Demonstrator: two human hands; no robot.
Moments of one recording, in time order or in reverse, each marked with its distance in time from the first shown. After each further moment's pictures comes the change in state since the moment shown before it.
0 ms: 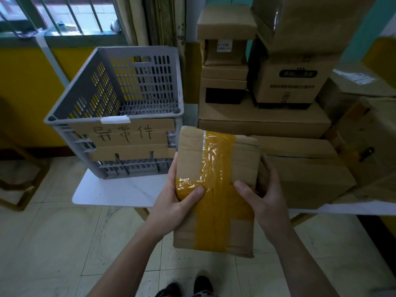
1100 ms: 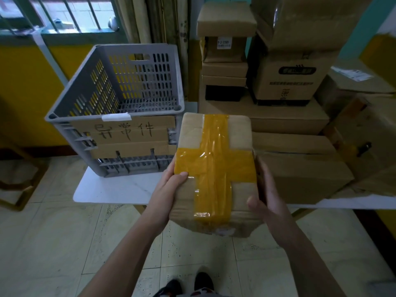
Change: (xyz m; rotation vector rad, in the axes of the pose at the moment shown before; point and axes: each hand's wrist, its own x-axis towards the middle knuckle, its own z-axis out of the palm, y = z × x) left_hand 0.003 0.001 -0.013 -0.216 0.042 -0.161; right_hand -0.018 -0.004 -0.015 -0.047 -0.351 0.008
